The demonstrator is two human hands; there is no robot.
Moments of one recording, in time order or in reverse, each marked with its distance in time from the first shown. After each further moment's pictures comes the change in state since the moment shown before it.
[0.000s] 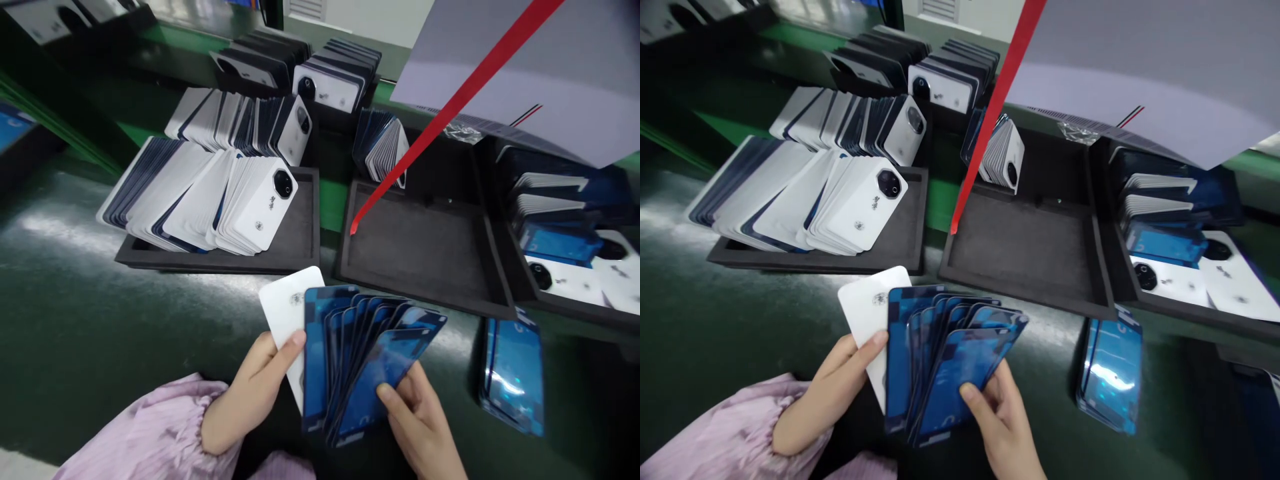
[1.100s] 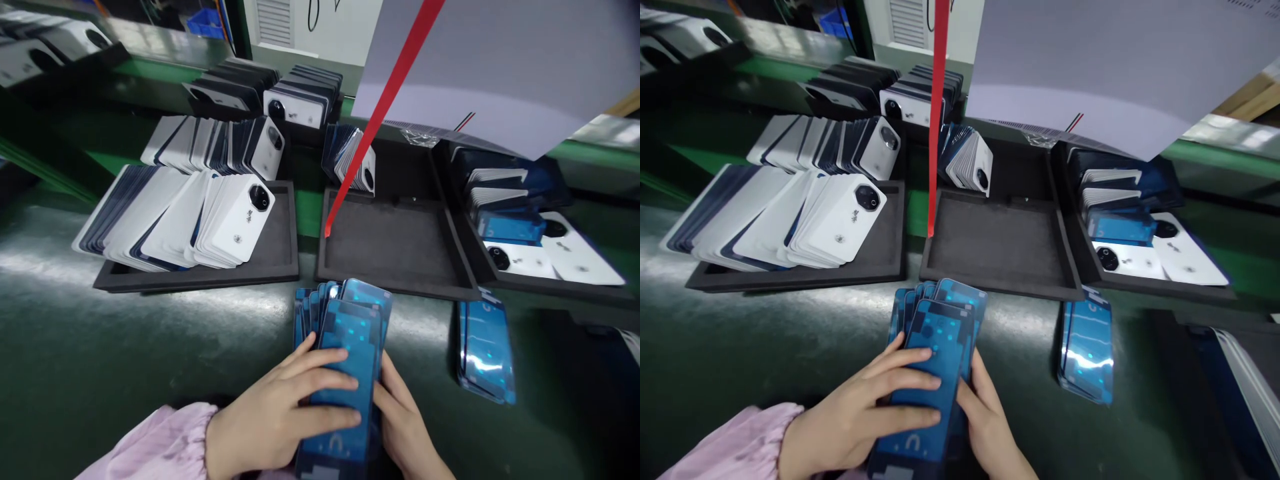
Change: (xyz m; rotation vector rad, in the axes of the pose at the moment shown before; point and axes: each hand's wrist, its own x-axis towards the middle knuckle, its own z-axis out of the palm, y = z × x) left_hand -0.004 0.021 0.010 0.888 -0.789 1.062; right_hand -0.004 0.009 -0.002 0.069 0.000 0.032
